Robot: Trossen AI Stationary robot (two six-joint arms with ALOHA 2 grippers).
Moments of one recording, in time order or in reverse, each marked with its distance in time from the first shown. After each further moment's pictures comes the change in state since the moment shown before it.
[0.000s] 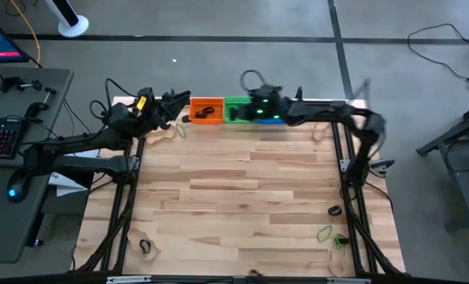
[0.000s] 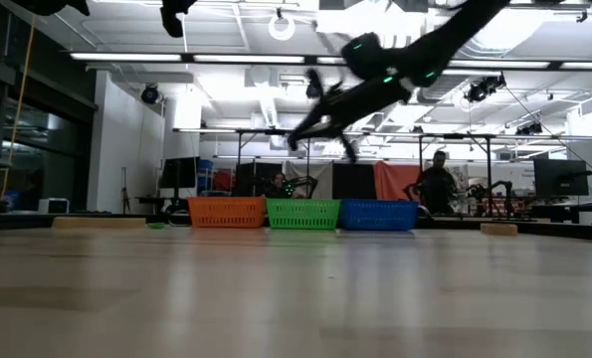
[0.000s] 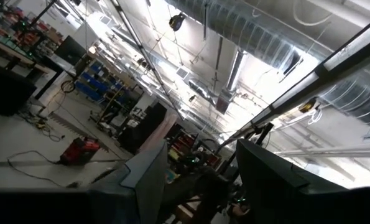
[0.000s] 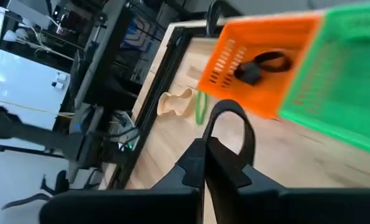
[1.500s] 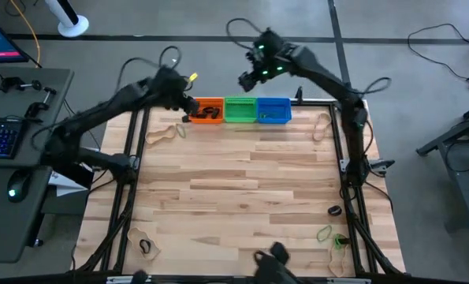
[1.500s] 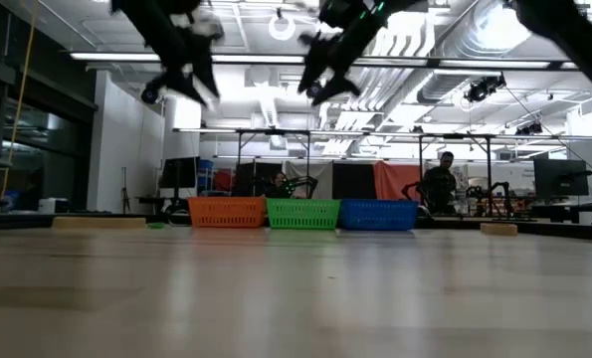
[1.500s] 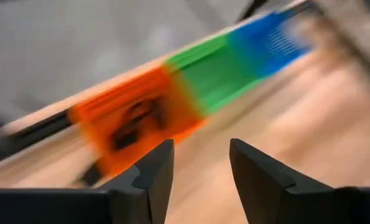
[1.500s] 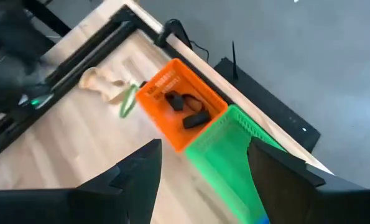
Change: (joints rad) left arm 0.360 0.423 0.537 -1.362 0.086 0.321; right arm -0.122 0.206 1.083 -1.273 0.078 -0.692
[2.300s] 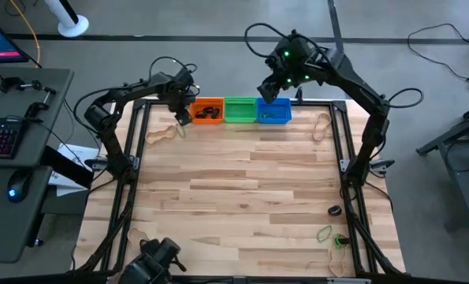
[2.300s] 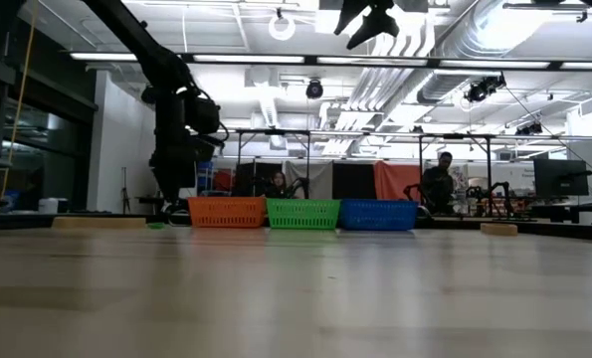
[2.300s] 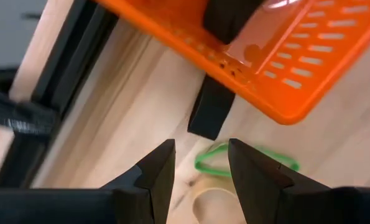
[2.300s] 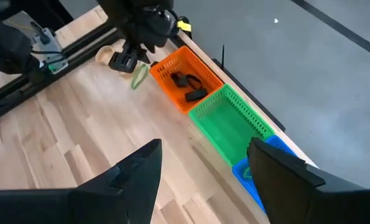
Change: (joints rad) left arm 0.245 0.502 0.069 -0.201 -0.012 0.719; right arm 0.130 -0.245 0.000 -0.232 0.170 -0.042
